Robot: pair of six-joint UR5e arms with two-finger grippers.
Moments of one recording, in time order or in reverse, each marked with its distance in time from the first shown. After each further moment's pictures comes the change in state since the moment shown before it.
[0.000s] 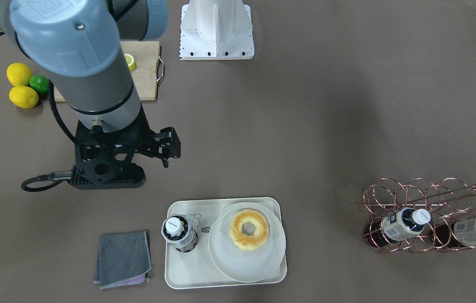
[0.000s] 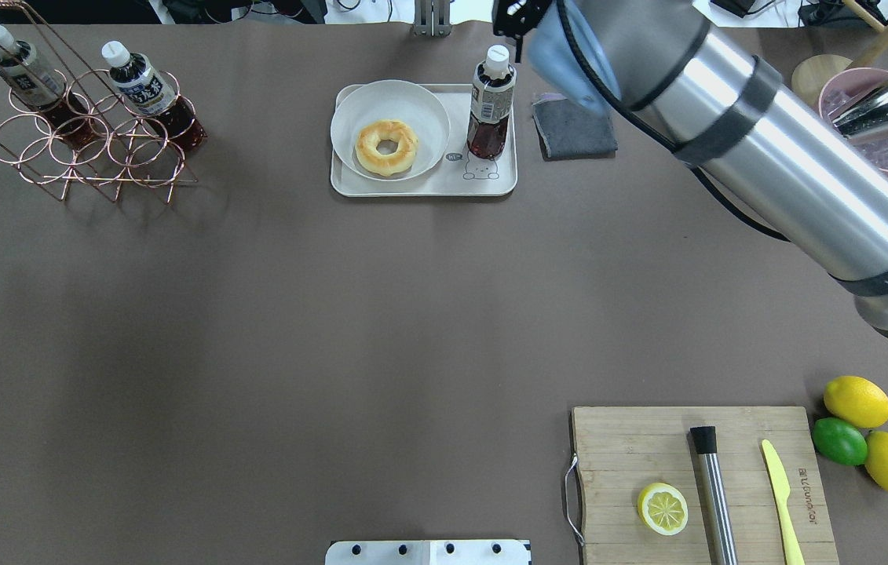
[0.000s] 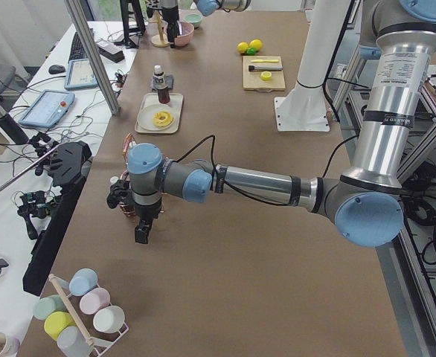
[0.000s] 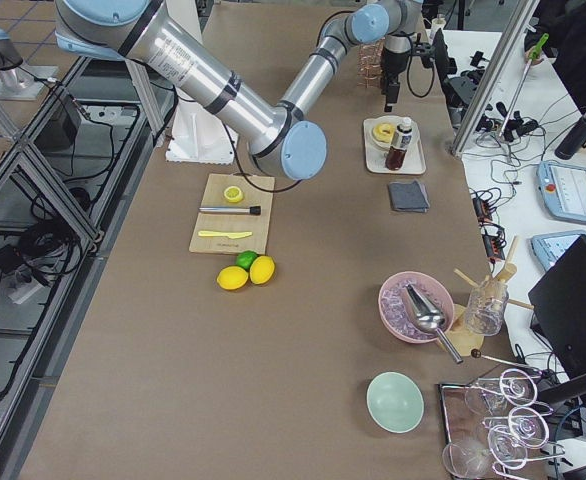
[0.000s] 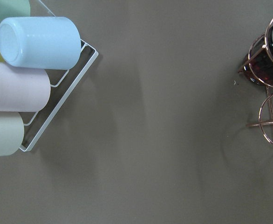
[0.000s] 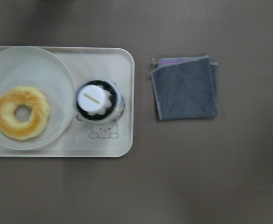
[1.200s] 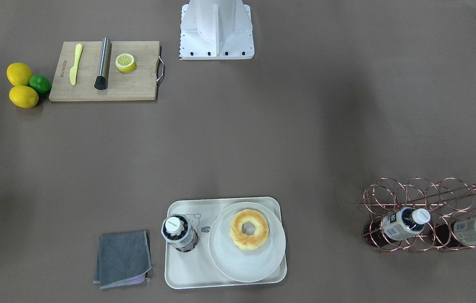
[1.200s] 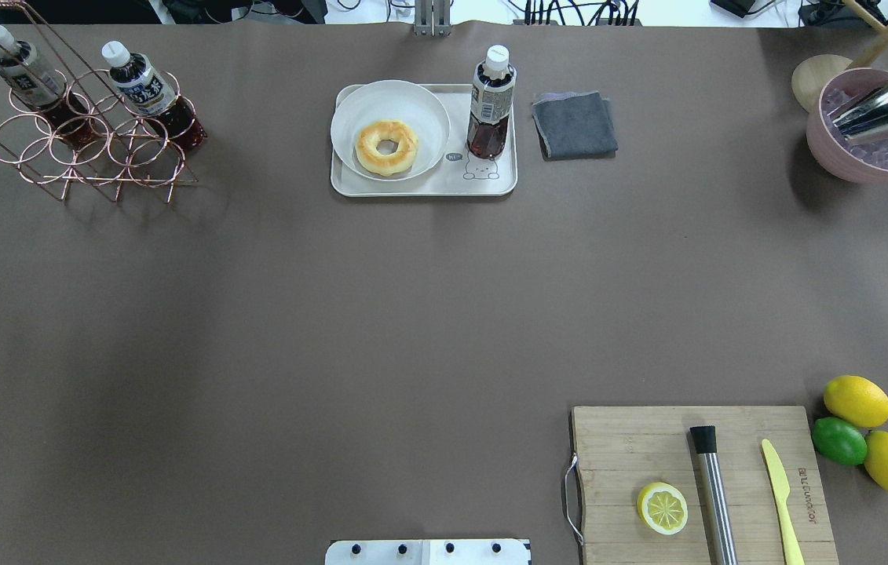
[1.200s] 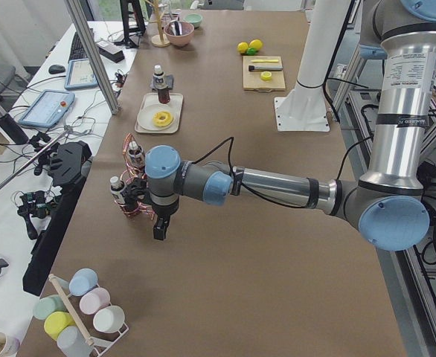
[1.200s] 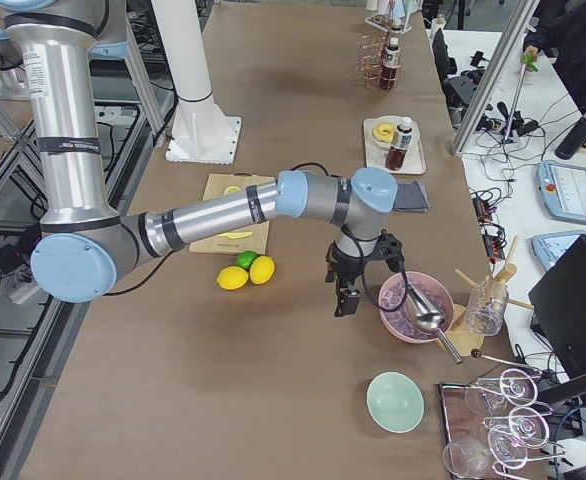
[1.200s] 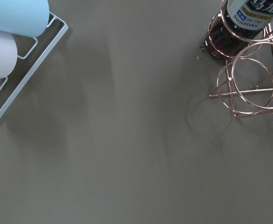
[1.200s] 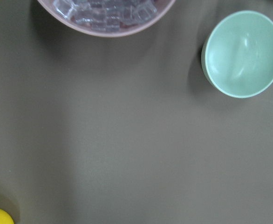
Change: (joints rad) left arm -0.028 0.143 -0.150 0.010 -0.122 0.008; right arm 0.541 -0.934 0.311 0.017 0.011 -0.974
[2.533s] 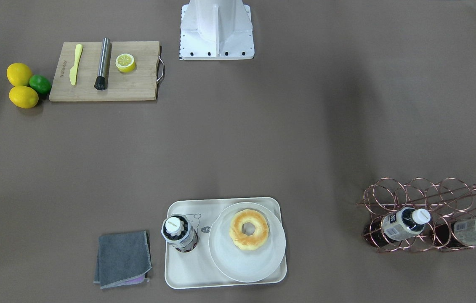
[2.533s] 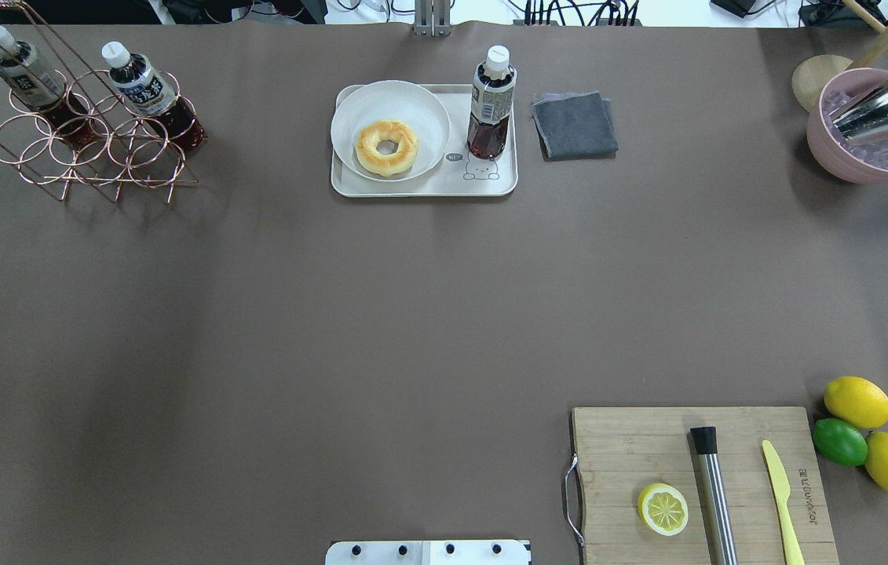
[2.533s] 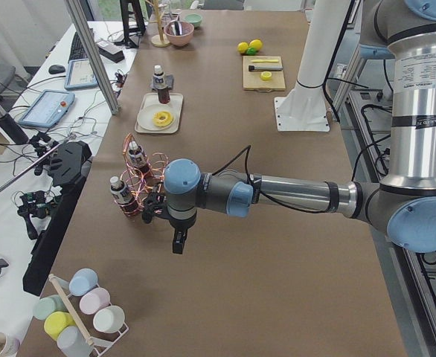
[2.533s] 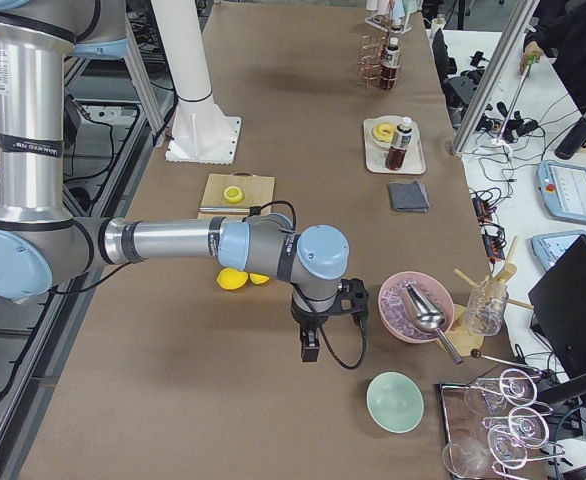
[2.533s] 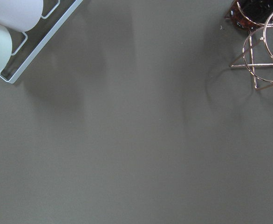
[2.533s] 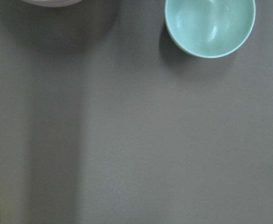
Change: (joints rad) left arm -0.024 0.074 -0.017 0.007 -0.003 0.003; right arm 0.155 -0.173 -0.042 0.176 0.113 -0.040
